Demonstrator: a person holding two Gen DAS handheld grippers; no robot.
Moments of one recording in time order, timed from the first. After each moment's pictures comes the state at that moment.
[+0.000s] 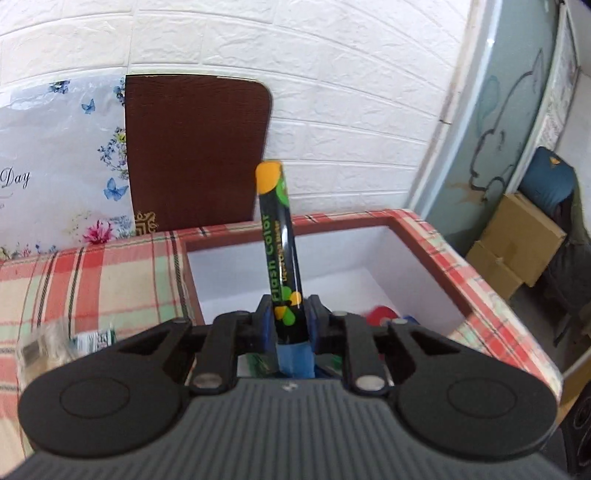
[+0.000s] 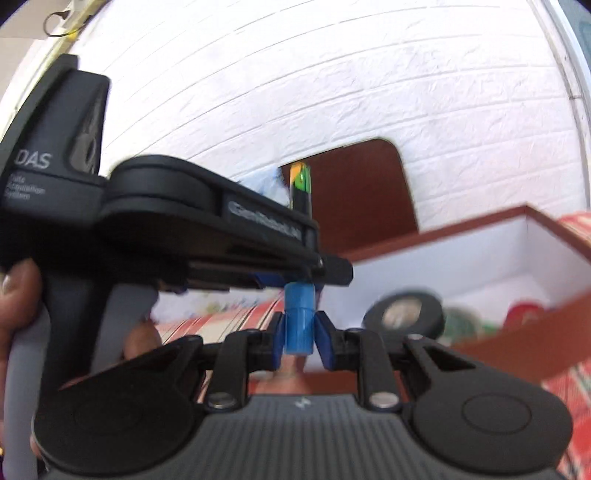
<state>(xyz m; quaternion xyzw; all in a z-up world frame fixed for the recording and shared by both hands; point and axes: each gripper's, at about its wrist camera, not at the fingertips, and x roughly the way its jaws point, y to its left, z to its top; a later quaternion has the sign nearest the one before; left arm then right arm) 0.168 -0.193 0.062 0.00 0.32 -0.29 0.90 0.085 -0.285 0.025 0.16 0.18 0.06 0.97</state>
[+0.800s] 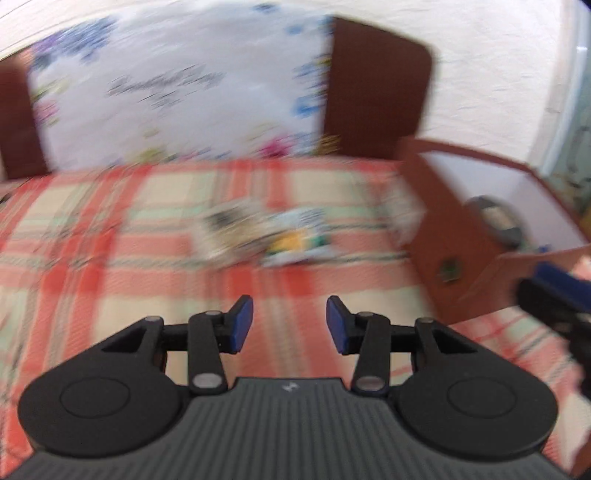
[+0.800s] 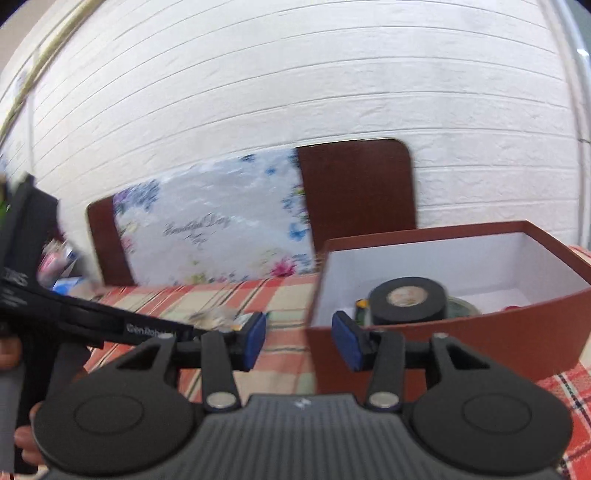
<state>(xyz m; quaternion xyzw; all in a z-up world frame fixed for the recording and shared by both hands) 0.128 -0.025 -0.016 0.00 0.35 -0.11 0.93 0.051 -0.219 0.000 0.04 0.18 0.07 0.98</state>
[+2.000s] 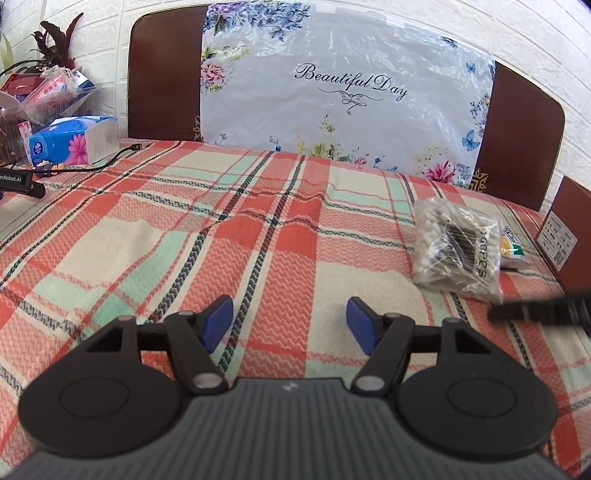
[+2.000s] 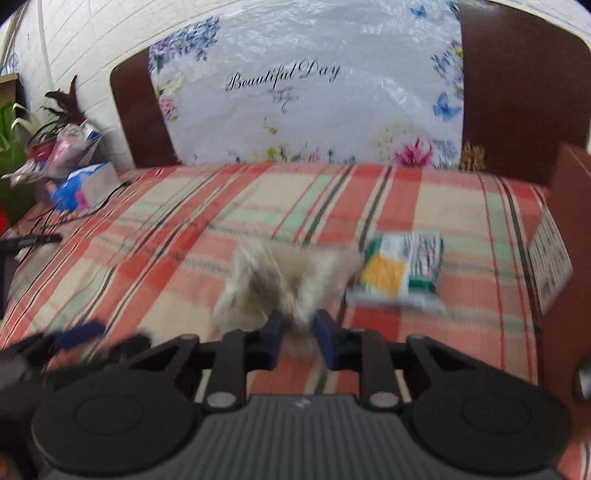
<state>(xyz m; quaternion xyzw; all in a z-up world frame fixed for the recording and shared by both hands) 0.126 0.098 -0.070 -0.06 0.28 0.01 0.96 0.170 -0.106 -0.052 0.02 0.41 0.16 0.90</state>
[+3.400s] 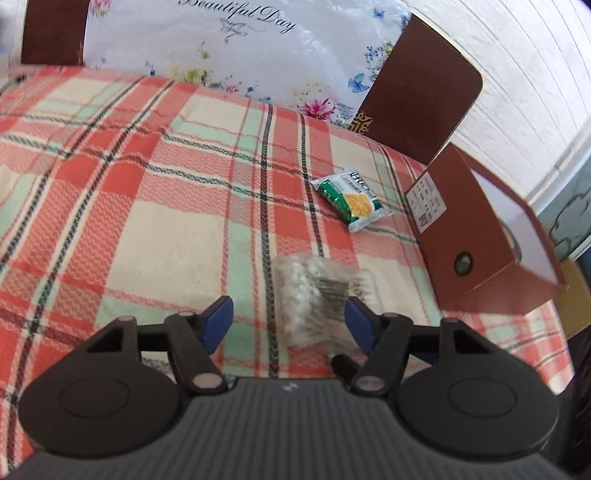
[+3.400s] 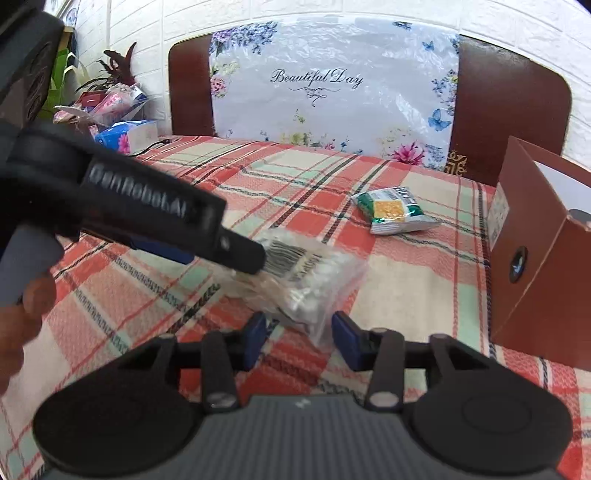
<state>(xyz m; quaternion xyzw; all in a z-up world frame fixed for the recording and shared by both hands) 0.138 0.044 -0.035 -0.15 0.41 -0.16 0.88 0.086 -0.123 -0.066 -0.07 0.32 0.16 0.93</state>
